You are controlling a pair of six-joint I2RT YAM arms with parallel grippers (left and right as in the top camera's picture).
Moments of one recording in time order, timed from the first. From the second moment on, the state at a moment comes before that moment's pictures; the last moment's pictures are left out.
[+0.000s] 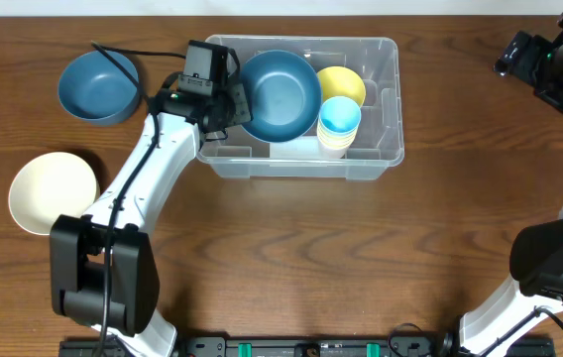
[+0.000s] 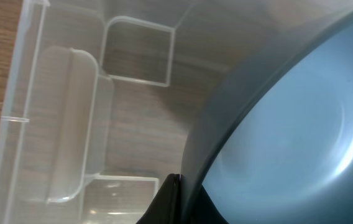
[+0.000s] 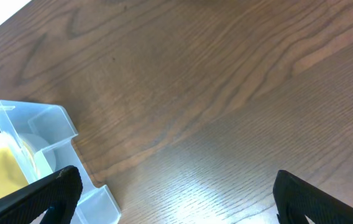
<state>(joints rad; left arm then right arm) -0.25 1.78 1.39 -0.57 0.09 -0.43 -0.24 1.92 2.08 -1.30 0.00 0.38</state>
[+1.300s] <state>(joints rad) -0.29 1.91 1.39 -0.45 0.02 -0.43 -0.24 1.92 2.08 -1.30 0.00 0.38</state>
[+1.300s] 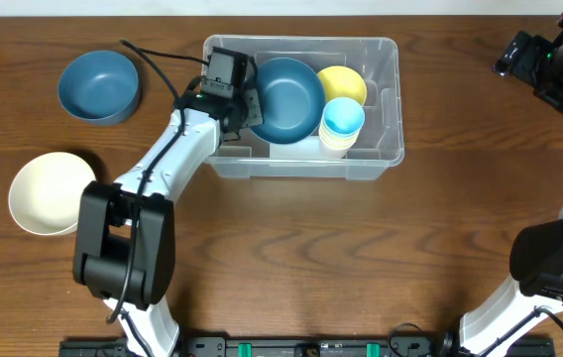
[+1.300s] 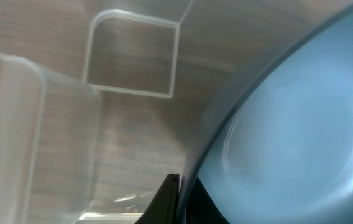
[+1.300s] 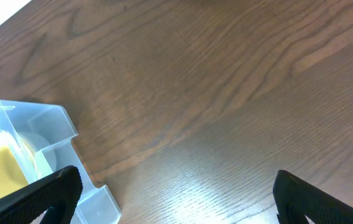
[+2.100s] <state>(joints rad) -0.29 1.90 1.44 -0.43 0.02 -0.43 -0.24 1.92 2.08 -1.30 0.00 0.38</state>
